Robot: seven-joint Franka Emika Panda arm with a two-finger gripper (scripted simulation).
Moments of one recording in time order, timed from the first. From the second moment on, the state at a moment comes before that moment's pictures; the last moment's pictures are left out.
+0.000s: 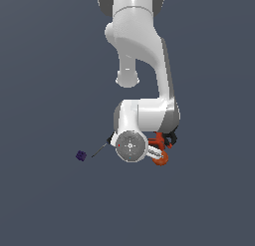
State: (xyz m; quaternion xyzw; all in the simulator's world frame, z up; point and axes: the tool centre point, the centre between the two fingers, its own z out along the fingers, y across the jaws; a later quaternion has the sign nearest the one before) arm 0.037 0.045 0.082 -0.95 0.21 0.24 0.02
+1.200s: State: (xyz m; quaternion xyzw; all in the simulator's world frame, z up) arm 0.001 0.023 0.163 -0.95 0.21 0.25 0.02
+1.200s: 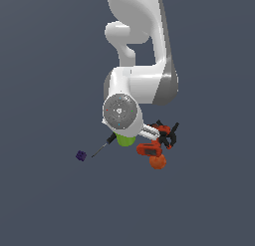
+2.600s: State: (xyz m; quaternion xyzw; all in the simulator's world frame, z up) arm -0.099 -0.046 0.411 -0.95 0.20 0.25 0.02
